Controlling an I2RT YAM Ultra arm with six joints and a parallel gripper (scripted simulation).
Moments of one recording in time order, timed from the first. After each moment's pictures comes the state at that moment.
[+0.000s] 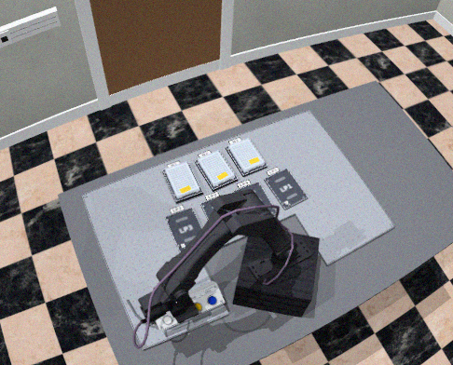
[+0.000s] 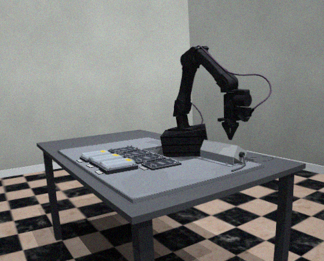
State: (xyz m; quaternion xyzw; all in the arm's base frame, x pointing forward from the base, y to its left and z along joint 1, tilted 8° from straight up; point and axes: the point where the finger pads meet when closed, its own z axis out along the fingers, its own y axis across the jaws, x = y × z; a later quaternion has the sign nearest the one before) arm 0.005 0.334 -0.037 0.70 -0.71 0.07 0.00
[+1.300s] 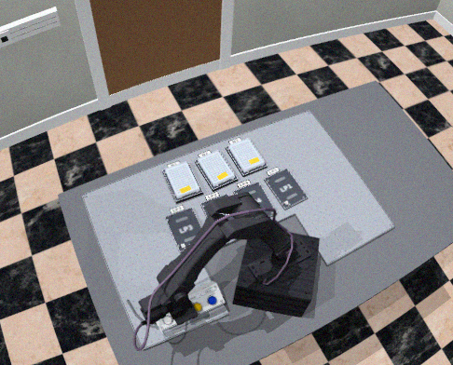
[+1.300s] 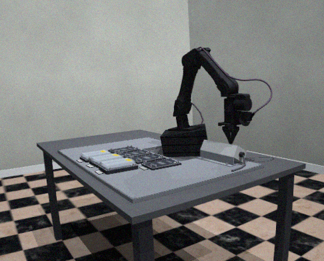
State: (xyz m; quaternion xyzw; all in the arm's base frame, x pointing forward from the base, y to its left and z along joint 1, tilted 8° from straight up) arm 0.008 0.335 -0.056 0.70 -0.71 0.07 0.00
